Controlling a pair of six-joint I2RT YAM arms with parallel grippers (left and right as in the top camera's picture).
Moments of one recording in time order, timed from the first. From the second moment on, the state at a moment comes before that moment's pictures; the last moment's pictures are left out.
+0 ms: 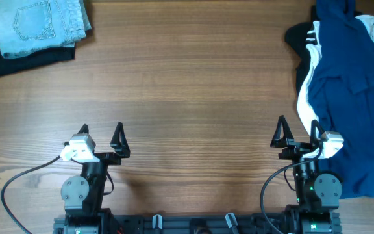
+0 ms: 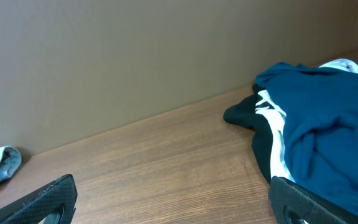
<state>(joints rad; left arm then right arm) 0.02 0.01 0.01 -0.07 0.07 -0.30 -0.03 0.02 0.01 0.00 -0.02 0.34</state>
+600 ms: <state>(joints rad) 0.02 0.01 0.01 -0.07 0.07 -0.30 -0.03 0.02 0.01 0.40 -0.11 1.17</state>
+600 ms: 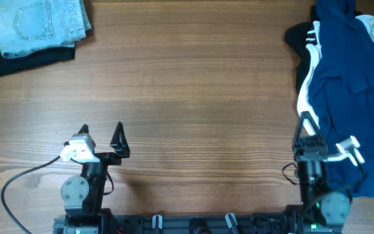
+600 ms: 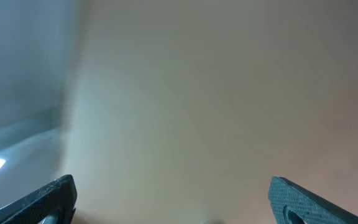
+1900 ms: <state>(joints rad) 0.02 0.01 0.01 -0.07 0.07 -0.30 -0.45 2.17 1.70 -0.59 0.05 0.07</state>
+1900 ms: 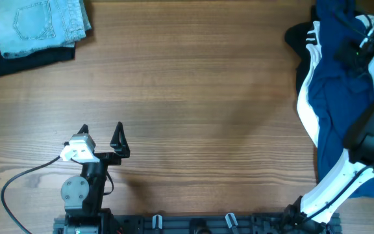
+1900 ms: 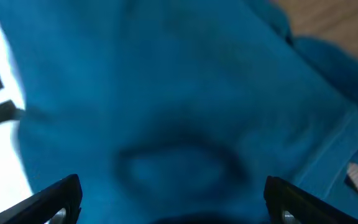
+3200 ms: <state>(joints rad) 0.02 0.01 0.01 -0.07 0.07 -0.30 0.21 1.90 1.71 -0.44 -0.29 0.33</state>
